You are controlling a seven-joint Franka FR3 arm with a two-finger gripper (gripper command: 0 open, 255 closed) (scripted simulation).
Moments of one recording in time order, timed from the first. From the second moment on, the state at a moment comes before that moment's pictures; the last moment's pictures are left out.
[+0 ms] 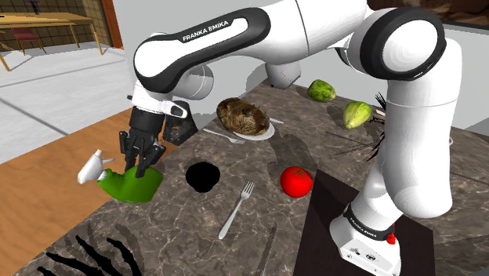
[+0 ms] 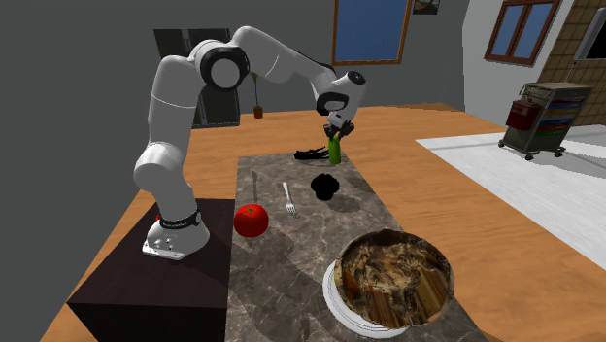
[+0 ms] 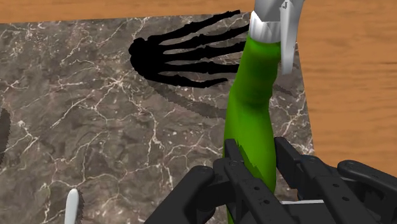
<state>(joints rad) 0.27 0.40 0.27 -1.72 0.50 2.19 1.58</state>
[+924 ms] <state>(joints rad) 0.27 0.47 0.27 -1.75 0.52 2.29 1.52</state>
